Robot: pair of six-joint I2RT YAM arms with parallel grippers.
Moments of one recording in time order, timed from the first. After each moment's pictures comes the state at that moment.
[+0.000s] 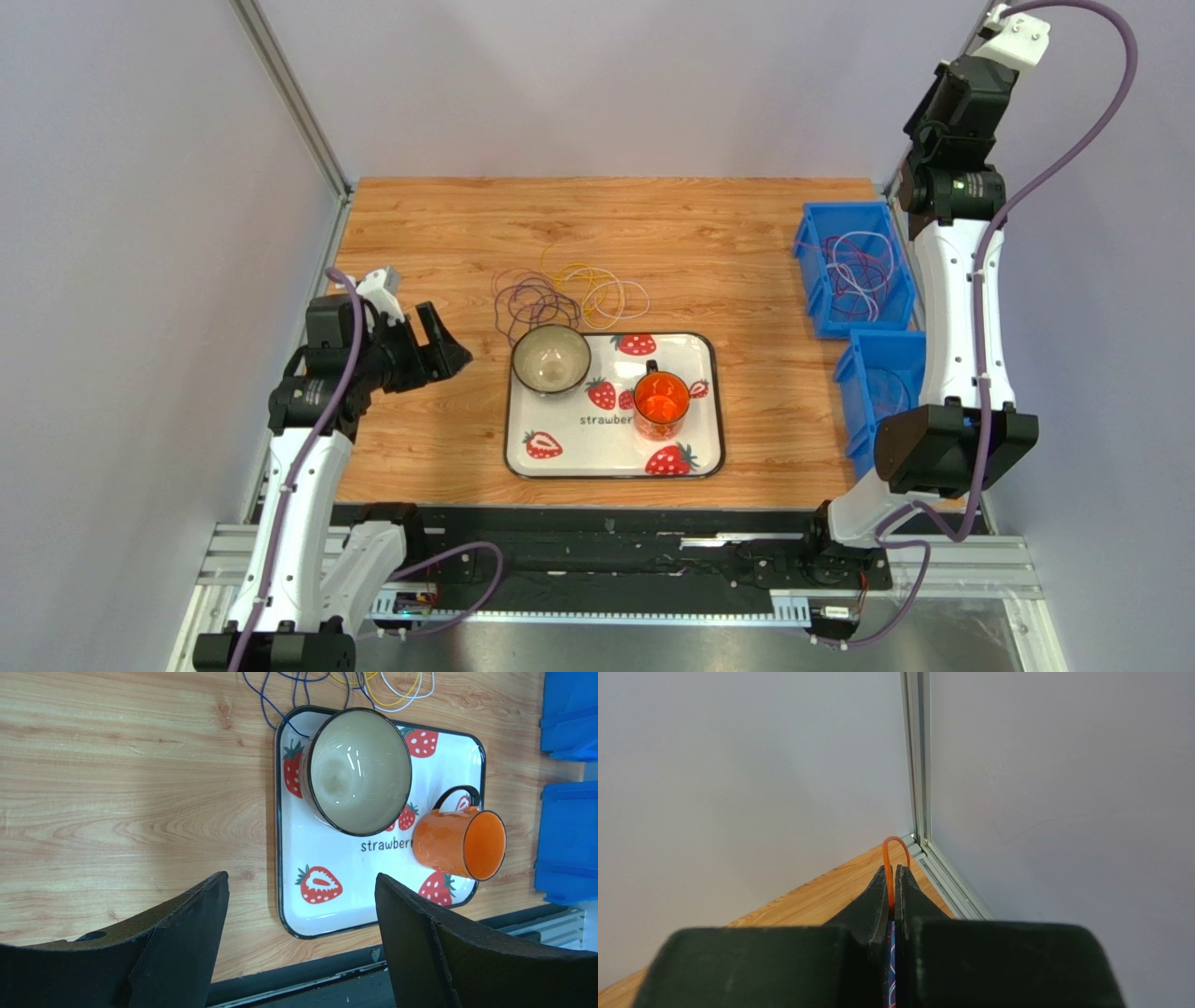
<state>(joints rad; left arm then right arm) 0.01 0.81 0.89 -0.79 0.35 -0.34 -0.11 1.61 1.92 -0.38 0.40 0.15</state>
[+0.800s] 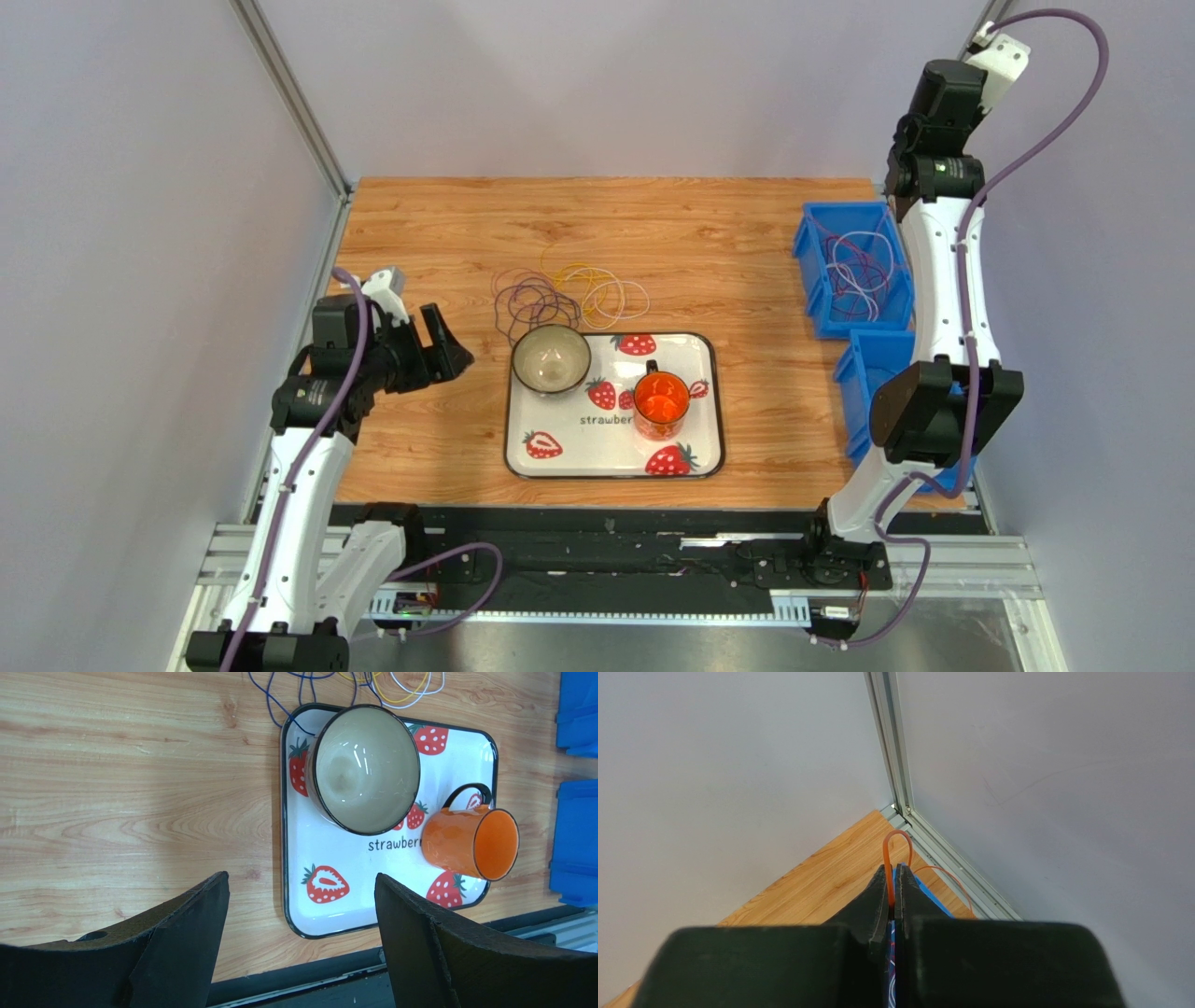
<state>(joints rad) -0.03 0.81 0.89 -0.79 0.30 -0.34 -0.12 1.75 1.98 -0.44 0.52 0.26</state>
